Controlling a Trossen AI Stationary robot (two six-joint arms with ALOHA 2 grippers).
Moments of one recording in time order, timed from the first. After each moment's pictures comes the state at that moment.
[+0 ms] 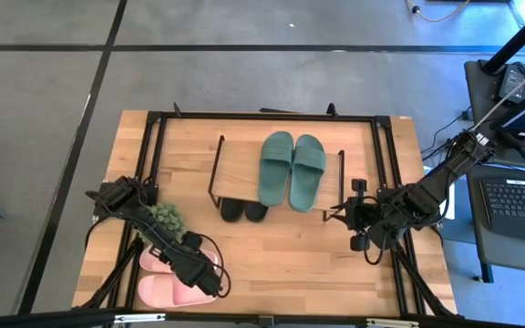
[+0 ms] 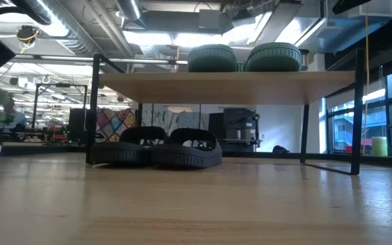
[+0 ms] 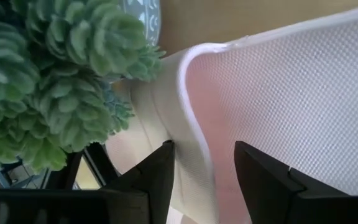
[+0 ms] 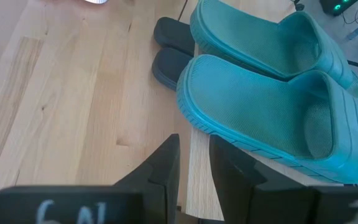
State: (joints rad) left arm -0.72 1.98 1.34 -1.38 0.20 -1.80; right arm 0.70 1.12 1.02 -0.87 0.69 0.36
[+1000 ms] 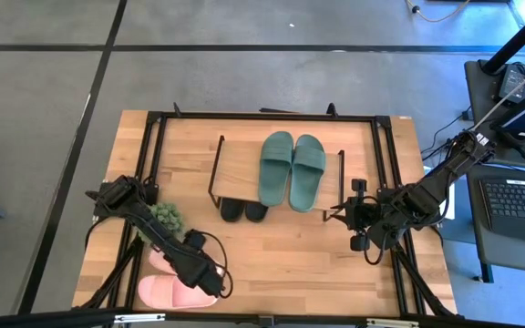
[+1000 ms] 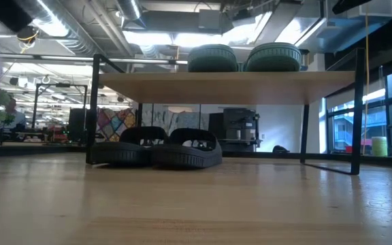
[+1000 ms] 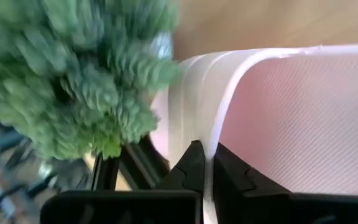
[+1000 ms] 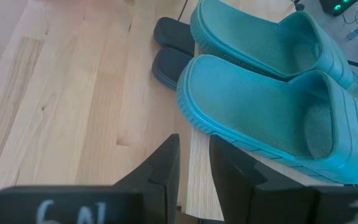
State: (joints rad) left arm -0.70 1.96 1.49 -1.57 0.14 -1.67; right arm 0.70 1.12 1.02 -0.87 0.69 0.36
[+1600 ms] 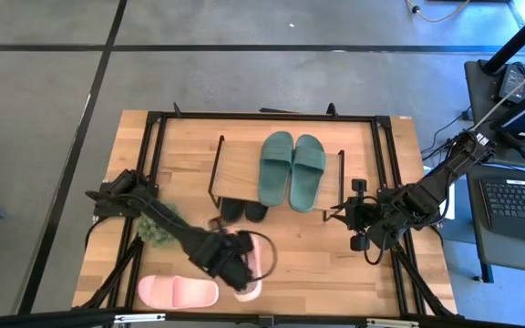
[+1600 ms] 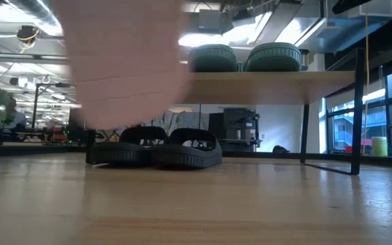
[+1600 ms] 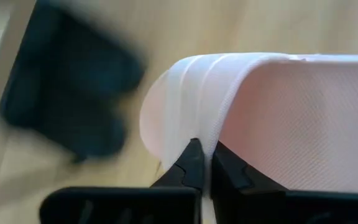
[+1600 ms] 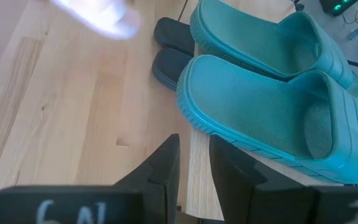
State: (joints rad) left arm -0.57 1.96 1.80 -1.25 -0.40 -0.84; right arm 0.70 1.12 1.02 -0.87 0.69 0.36
